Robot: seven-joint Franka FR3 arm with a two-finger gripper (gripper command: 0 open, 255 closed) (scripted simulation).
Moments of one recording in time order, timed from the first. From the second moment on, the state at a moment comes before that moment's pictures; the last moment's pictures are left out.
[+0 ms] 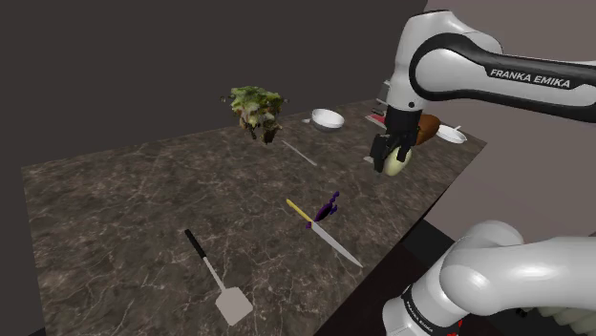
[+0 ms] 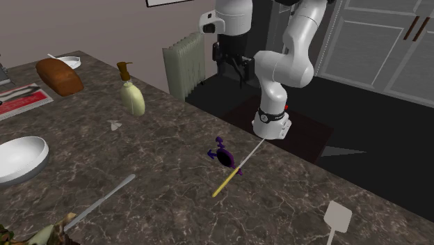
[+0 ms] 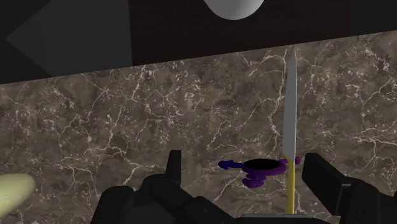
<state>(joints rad) 0.01 -0.74 0.00 -2.45 -0.11 1.53 0.09</state>
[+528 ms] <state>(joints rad) 0.00 -0.47 0.03 -2.40 -0.06 1.62 0.22</state>
